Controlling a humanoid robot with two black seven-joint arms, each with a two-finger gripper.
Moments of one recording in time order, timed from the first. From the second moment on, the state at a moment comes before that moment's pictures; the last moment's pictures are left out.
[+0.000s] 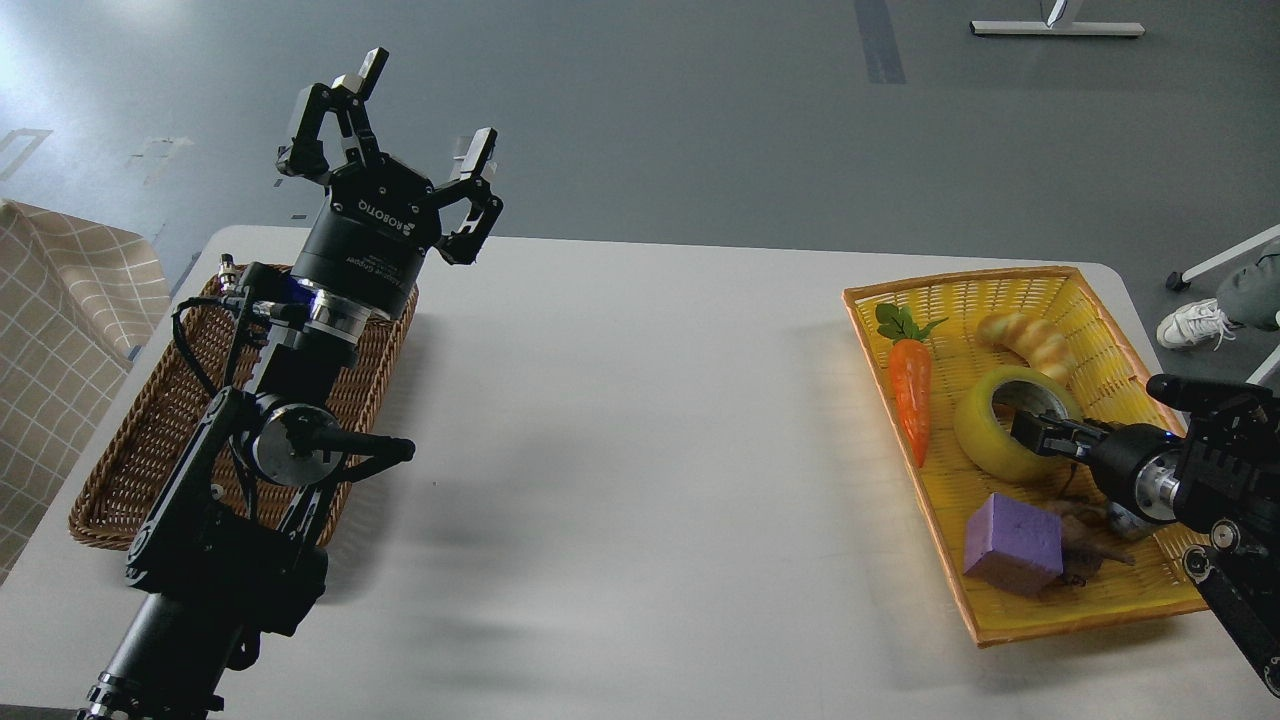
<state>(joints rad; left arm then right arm) -0.28 0.05 -1.45 -1.41 0.60 -0.36 -0.19 0.30 -0.46 1.13 1.02 -2.18 0.36 0.06</state>
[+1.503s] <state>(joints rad) -0.25 0.05 -1.45 -1.41 0.60 -0.37 -0.19 0.30 -0.50 1.16 1.07 -2.18 0.39 0.07</state>
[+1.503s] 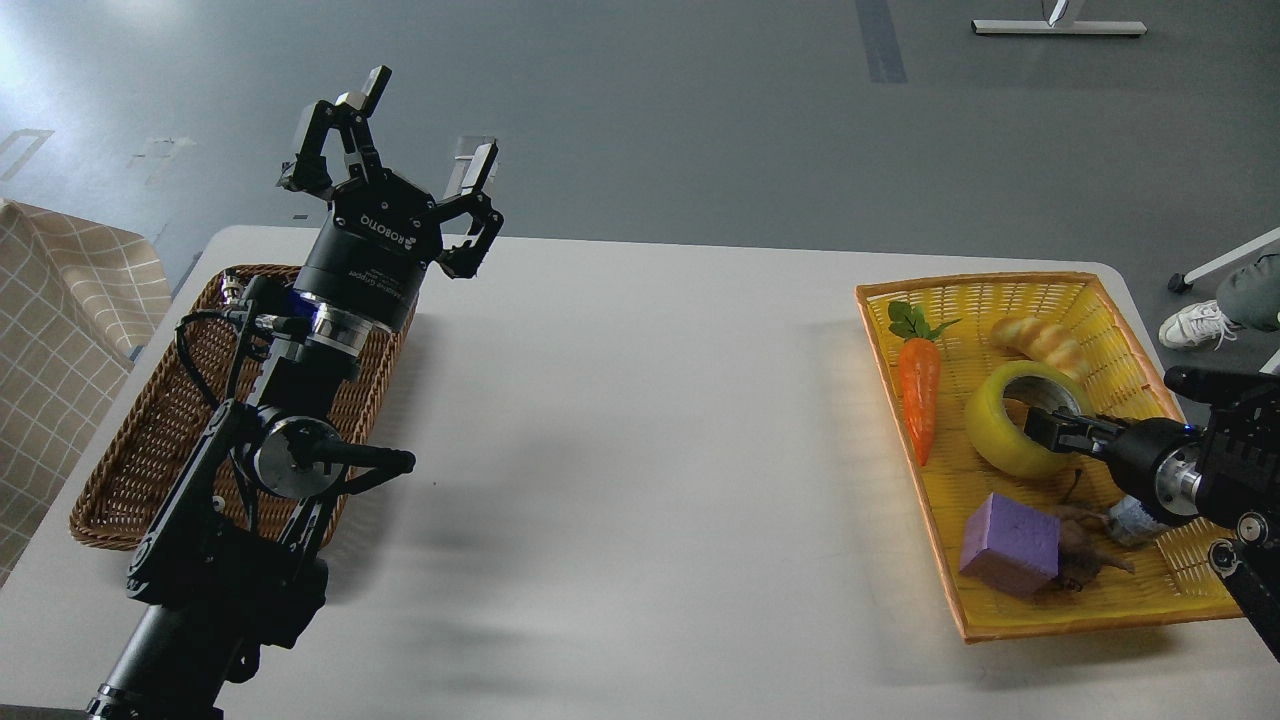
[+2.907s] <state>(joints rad) -0.23 0.05 -1.45 -1.42 0.60 -0.37 -0.19 0.75 -0.40 0.95 1.23 -2.08 0.49 0.07</state>
